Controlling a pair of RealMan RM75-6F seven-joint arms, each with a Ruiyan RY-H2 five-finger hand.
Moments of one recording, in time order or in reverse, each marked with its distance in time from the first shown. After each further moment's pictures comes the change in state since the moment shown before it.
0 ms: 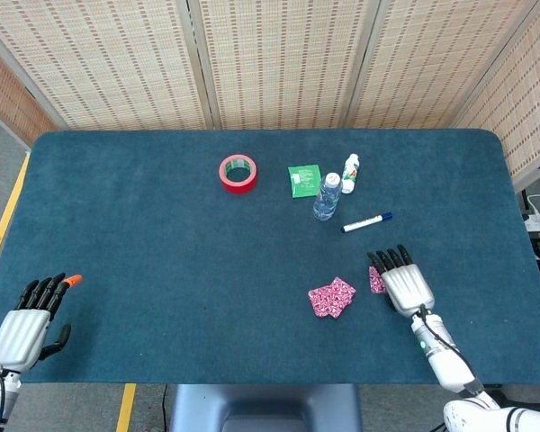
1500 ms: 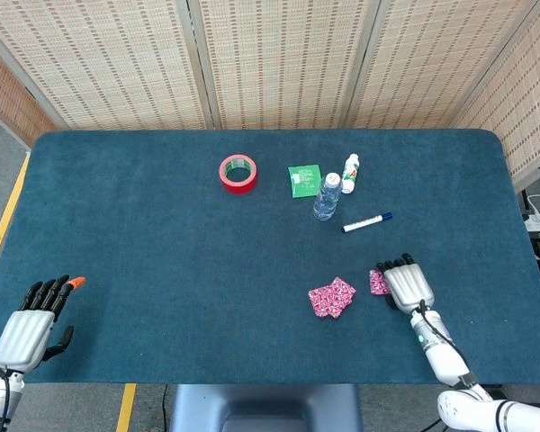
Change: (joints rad) left arm -0.006 -0.004 0.004 -0.004 -0.009 -0.019 0.024; right arm 0.015 -0.068 0.017 0.111 0.054 -0.059 0.042
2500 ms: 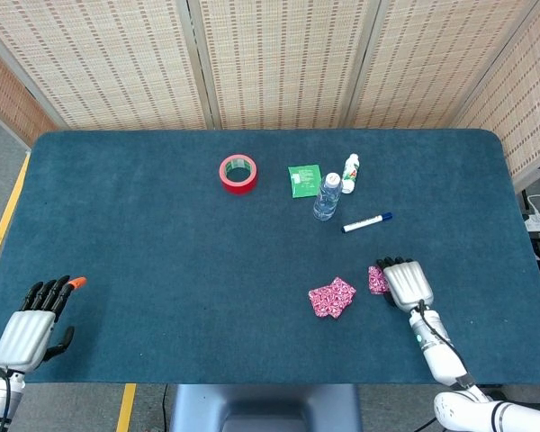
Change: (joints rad) left arm 0.001 0.002 0.002 -0.010 0.000 0.003 0.007; right arm -0.012 -0.027 0.013 0.020 -0.031 0.055 0.000
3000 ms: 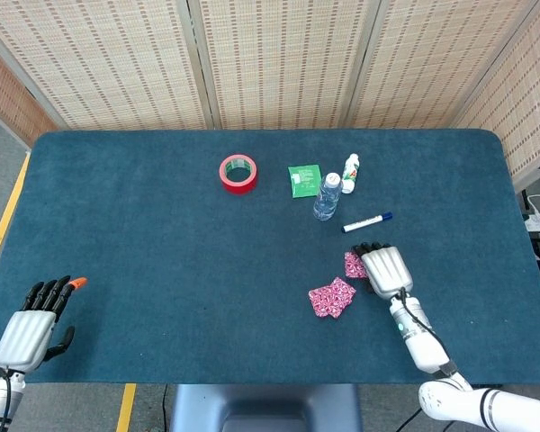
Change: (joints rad) left arm -0.003 -0.001 0.001 0.005 0.000 -0.006 -0.001; right arm 0.081 -0.002 0.080 -0.110 0.006 -0.007 -0.063
